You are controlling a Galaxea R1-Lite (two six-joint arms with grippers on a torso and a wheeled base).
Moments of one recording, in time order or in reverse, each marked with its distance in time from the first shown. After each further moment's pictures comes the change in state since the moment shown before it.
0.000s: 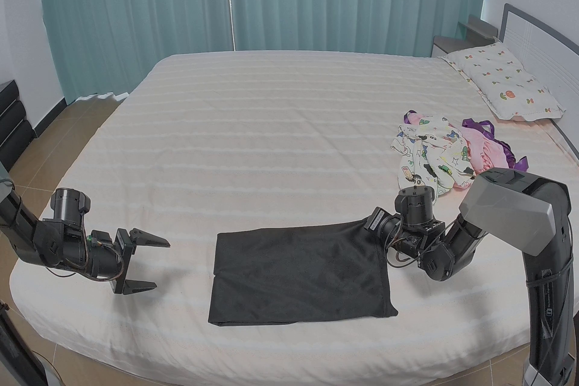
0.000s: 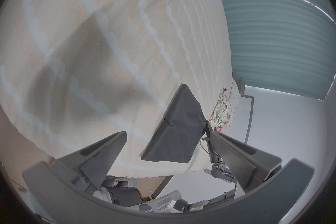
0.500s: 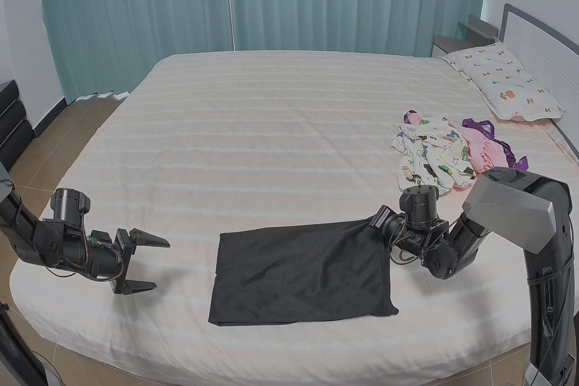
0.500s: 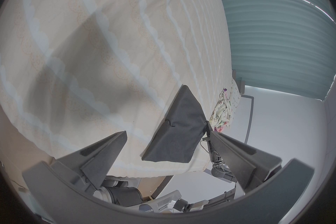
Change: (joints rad) left arm 0.001 0.000 0.000 0.000 0.000 0.000; right arm -0.024 0.001 0.002 -0.002 -0.003 0.044
